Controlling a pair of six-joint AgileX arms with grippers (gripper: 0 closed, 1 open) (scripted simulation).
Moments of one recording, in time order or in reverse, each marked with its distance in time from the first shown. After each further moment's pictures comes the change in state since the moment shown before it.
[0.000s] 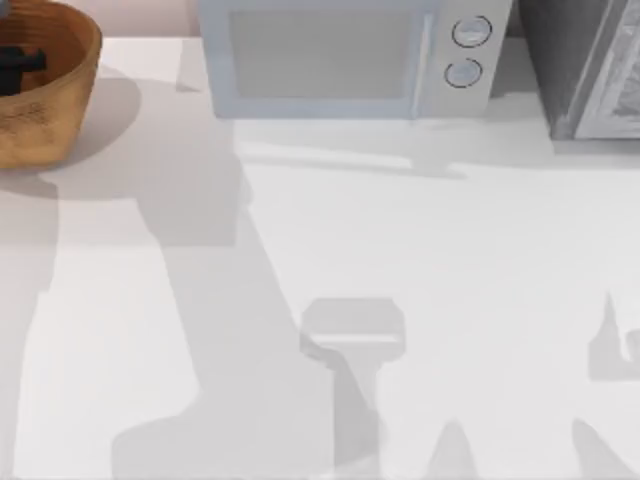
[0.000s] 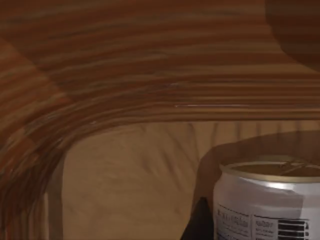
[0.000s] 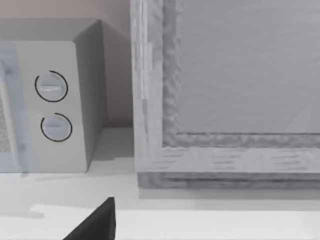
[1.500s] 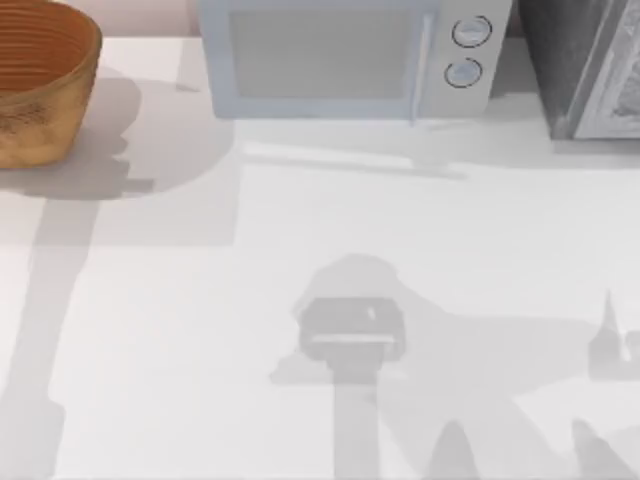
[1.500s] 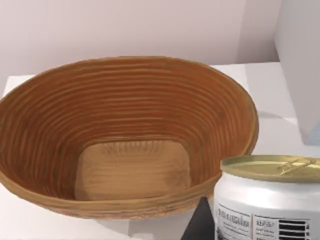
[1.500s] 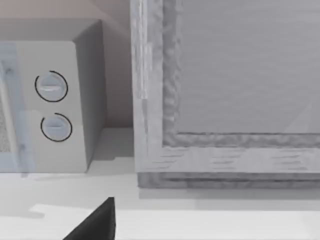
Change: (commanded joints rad) left arm -0.171 -1.440 -1.201 0.515 -0.173 -0.089; right arm 0.000 0.000 0.000 0.000 0.000 0.000
